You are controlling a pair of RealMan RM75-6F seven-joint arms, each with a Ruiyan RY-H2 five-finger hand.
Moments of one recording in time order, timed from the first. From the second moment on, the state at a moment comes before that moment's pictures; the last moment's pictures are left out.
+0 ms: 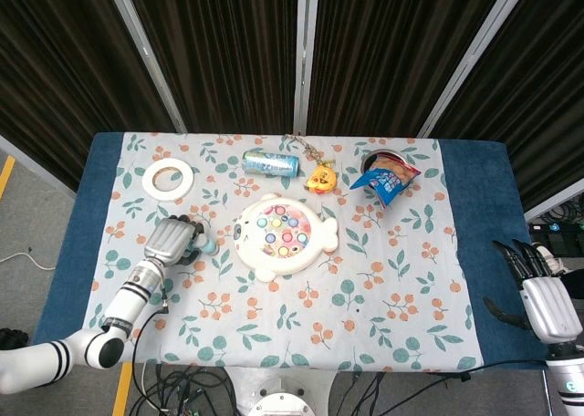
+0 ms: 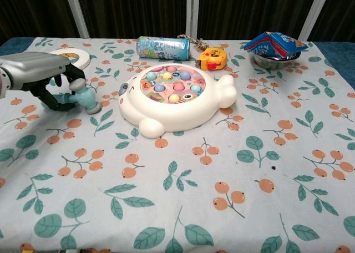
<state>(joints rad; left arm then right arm) -0.68 -1.50 -0.11 -1.41 1.09 0.92 0.37 0.12 -1.08 0.01 -1.49 -1.63 1.50 0.32</state>
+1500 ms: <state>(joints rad) -0.75 -1.54 -0.09 -1.13 1.63 1.16 -0.30 0.09 -1.07 0.01 -1.53 -1.62 1.52 0.28</state>
